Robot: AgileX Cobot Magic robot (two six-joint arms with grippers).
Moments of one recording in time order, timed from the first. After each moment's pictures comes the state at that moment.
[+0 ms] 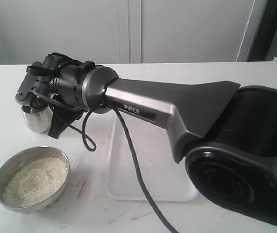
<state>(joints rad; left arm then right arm) -0.06 0.00 0.00 -0.18 0.02 -0.05 0.81 2.34 -2.06 -0.61 0.86 0.06</state>
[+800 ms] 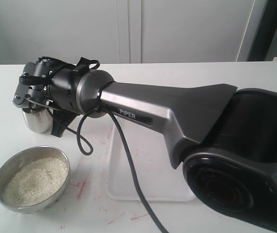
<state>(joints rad) -0.06 0.00 0.00 -0.18 0.02 -0.05 0.83 2.34 -2.06 -0.74 0.87 0.05</state>
